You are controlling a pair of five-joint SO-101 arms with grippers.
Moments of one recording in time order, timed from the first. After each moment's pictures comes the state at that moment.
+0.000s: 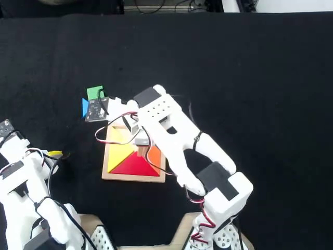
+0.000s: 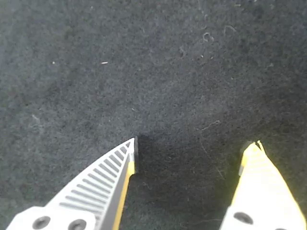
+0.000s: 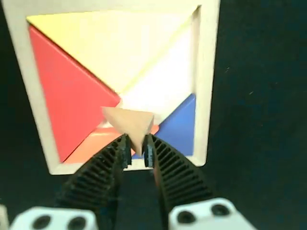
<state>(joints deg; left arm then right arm) -44.7 -32.4 71.2 38.9 -2.6 -36.0 11.6 6.7 74.0 52.6</state>
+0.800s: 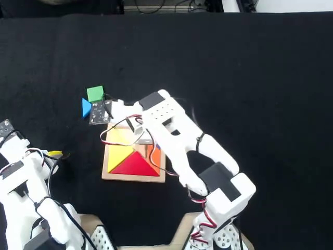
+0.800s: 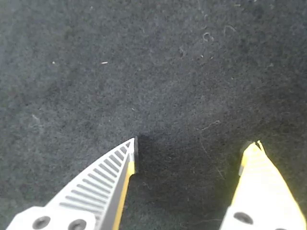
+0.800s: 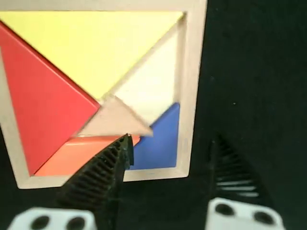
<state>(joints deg) -44.7 -32.4 71.2 38.9 -2.6 -34.4 10.6 12.5 65.4 55.6</state>
